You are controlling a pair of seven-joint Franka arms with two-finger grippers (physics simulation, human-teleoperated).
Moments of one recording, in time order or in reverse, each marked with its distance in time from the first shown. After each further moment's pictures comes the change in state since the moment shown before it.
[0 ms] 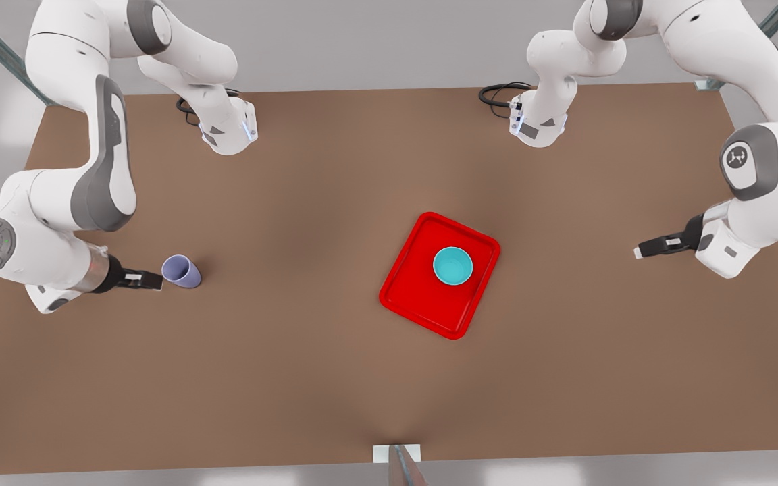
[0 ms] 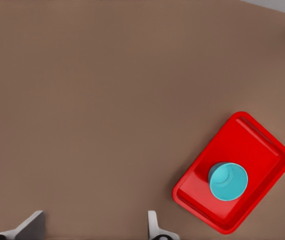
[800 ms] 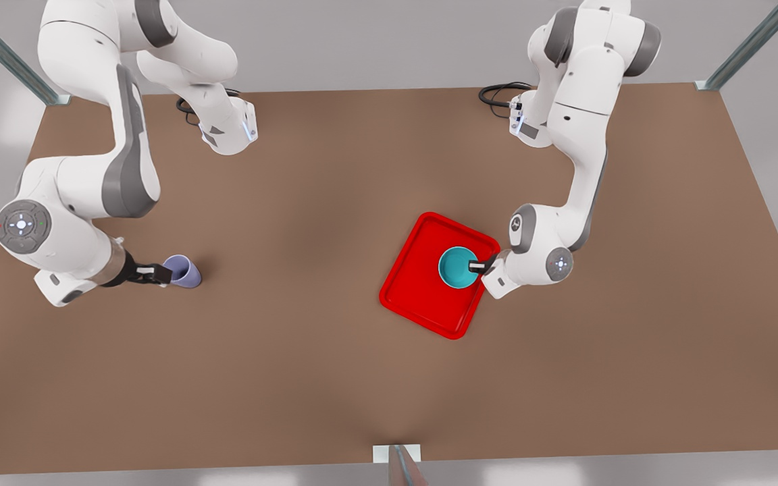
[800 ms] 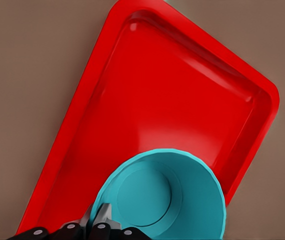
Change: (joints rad) left arm -0.275 0.231 -0.217 -0.500 -0.348 0.655 0.112; right arm 0.051 -0.029 -0.008 0.002 -0.094 0.008 0.011
